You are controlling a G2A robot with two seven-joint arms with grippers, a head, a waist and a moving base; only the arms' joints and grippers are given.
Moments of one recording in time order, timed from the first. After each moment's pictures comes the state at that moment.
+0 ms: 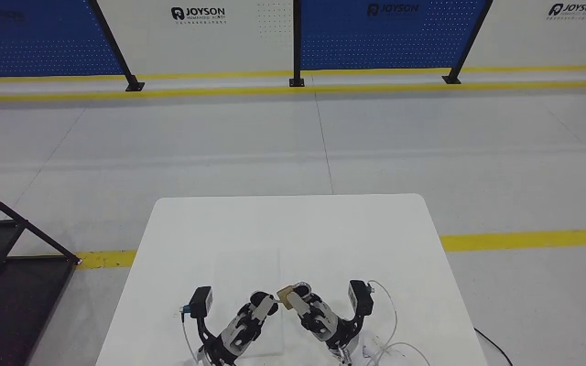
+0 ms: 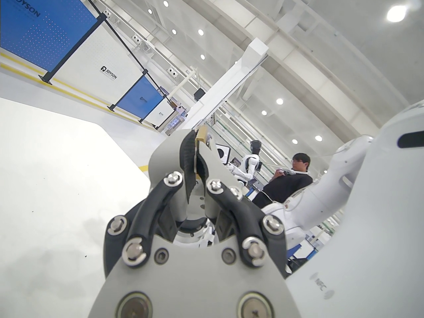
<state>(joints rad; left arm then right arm) 1.99 -1.17 -1.21 -1.70 0.56 -0.98 0.27 -1.54 -1.28 0.77 -1.33 -0.96 -1.01 -0.80</state>
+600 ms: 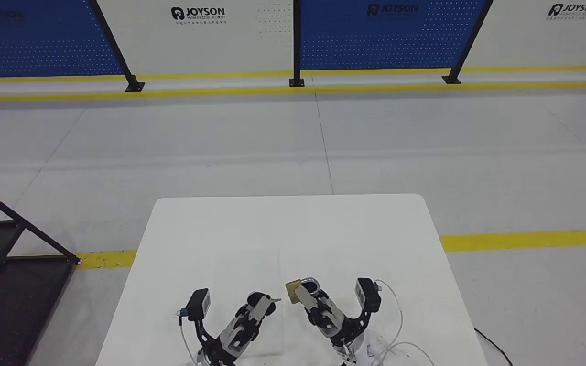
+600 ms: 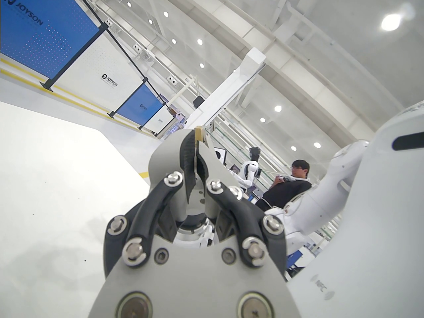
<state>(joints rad) 1.99 -1.17 -1.21 -1.68 0.58 -1.00 0.33 -1.55 -1.27 0.79 -1.34 -0.92 -1.01 -0.81</state>
